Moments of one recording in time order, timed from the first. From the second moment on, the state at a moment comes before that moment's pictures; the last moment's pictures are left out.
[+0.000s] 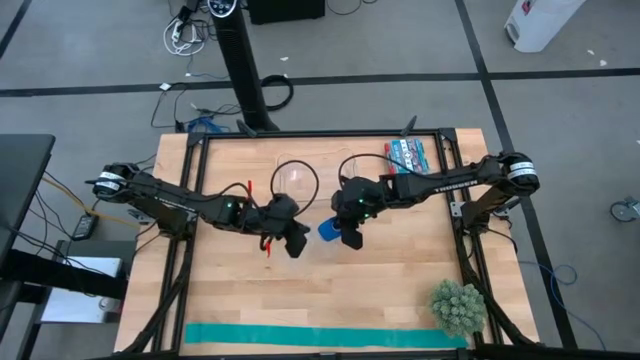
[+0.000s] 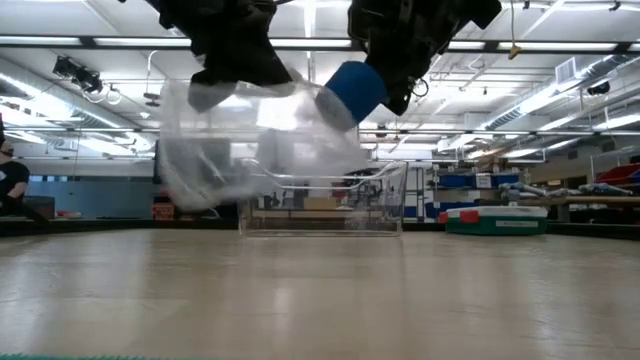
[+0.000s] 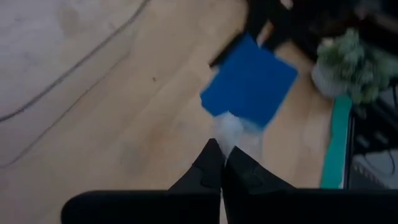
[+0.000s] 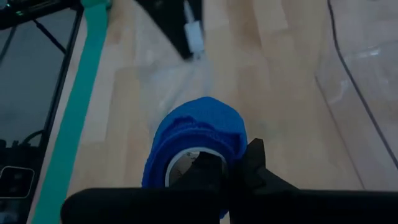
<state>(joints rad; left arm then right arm) -0.20 1.40 0.94 -0.19 -0.26 -0.82 0.03 1.57 1.13 -0.30 -0.14 0.24</state>
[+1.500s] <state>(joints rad) -0.20 1.40 0.94 -0.17 -0.29 -0.85 0.02 1.48 1.20 -0.57 -0.18 0.17</state>
